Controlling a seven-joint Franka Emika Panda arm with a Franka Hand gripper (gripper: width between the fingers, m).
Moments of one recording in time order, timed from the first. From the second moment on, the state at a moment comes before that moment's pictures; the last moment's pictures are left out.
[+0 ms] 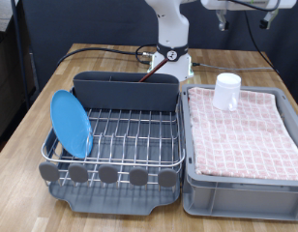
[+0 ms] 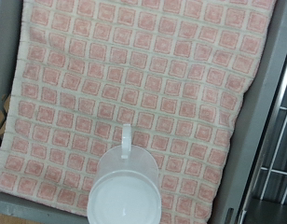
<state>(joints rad) 0.67 -0.30 -0.31 -2.30 -0.16 2.06 0.98</state>
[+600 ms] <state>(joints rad) 0.69 -0.26 -0.28 -2.36 -0.16 2.08 0.97</state>
